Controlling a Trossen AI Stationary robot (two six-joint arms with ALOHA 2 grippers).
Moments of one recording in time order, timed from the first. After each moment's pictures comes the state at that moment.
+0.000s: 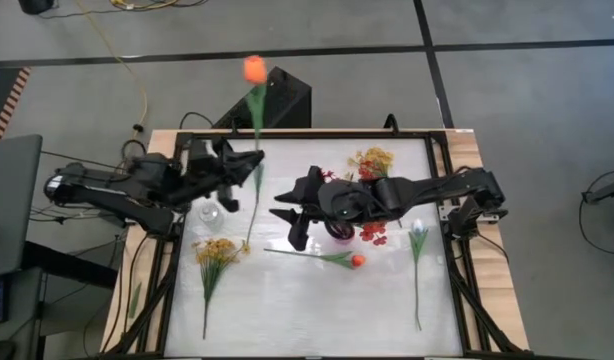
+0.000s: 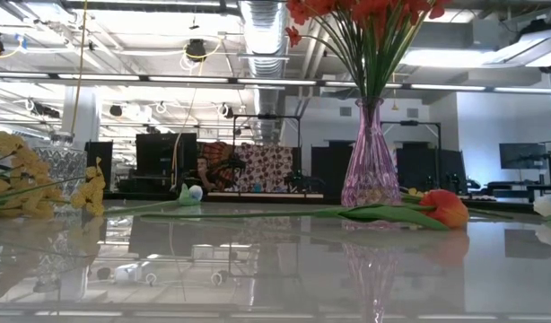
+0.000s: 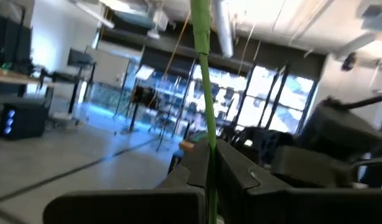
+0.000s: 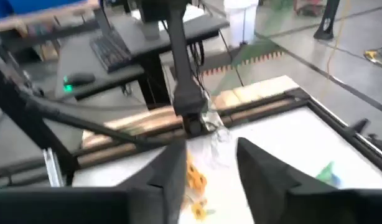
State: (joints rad) left arm -0.14 1.00 1.01 0.38 -0.47 -0.13; right arm 0.20 1.78 1.89 -0.45 0.38 0.29
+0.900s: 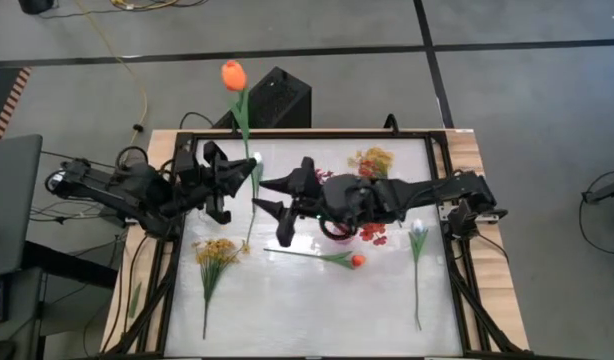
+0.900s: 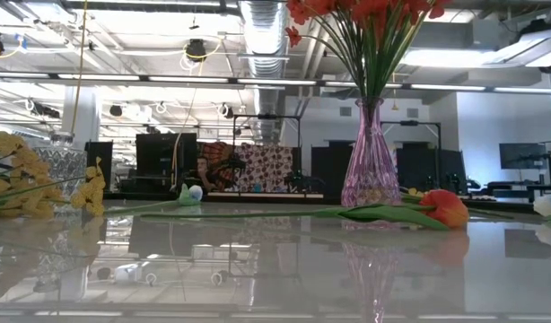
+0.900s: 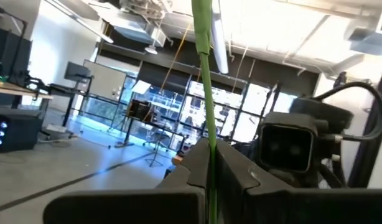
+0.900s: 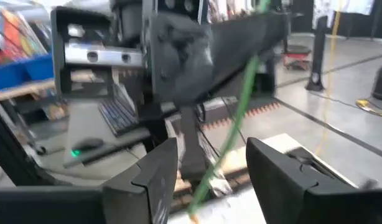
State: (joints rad) left arm -0.29 1.02 1.01 0.51 -0.62 -0.05; right arm 0.22 1.86 2.03 -0.22 0.47 0.24
